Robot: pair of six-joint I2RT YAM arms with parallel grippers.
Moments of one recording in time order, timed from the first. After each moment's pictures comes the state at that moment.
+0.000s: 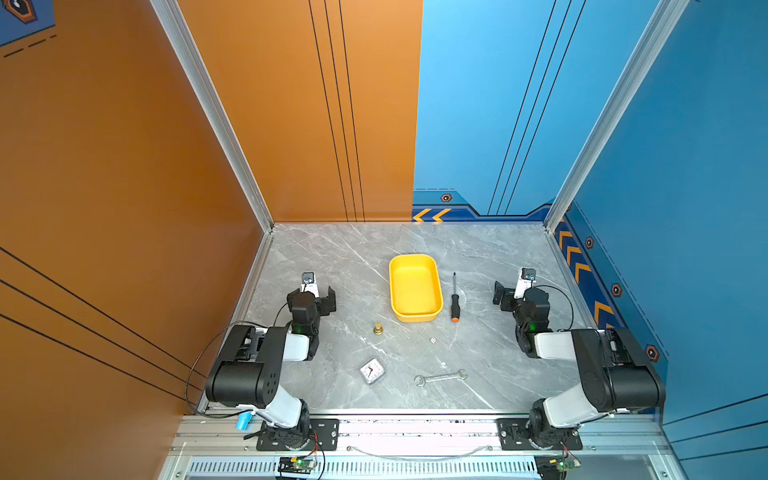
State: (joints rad) left arm -0.05 1.56 0.36 0.85 -0.20 -0.01; right arm 0.03 1.53 0.38 0.82 0.15 0.06
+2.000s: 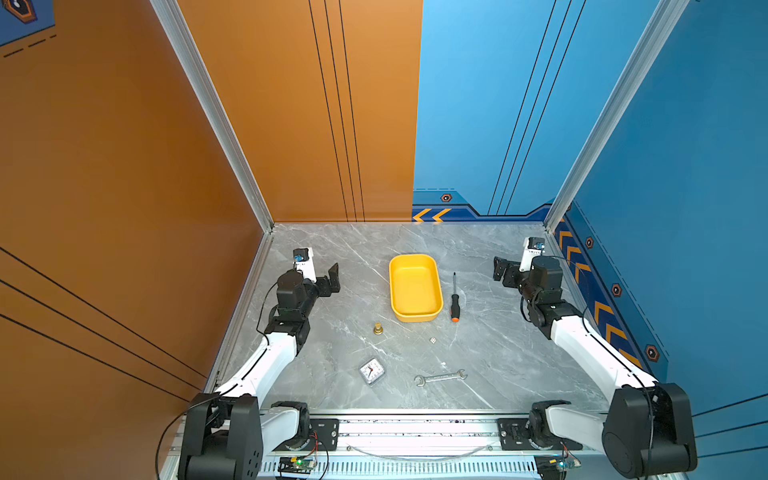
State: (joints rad) left arm -0.06 1.15 0.56 0.33 0.10 -0.18; right arm 0.10 1.22 0.77 0.01 0.06 0.20
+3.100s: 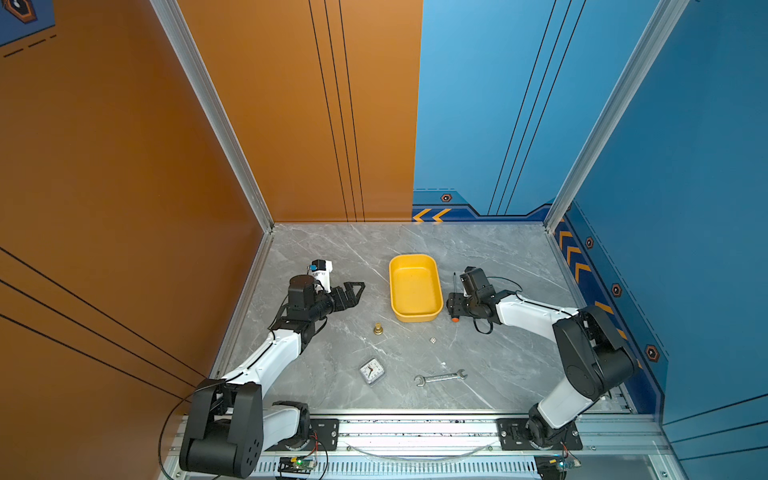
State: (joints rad) left arm -0.10 1.22 0.56 0.20 0.49 -0.51; right arm 0.44 1.67 0.89 -0.22 0.09 0.45
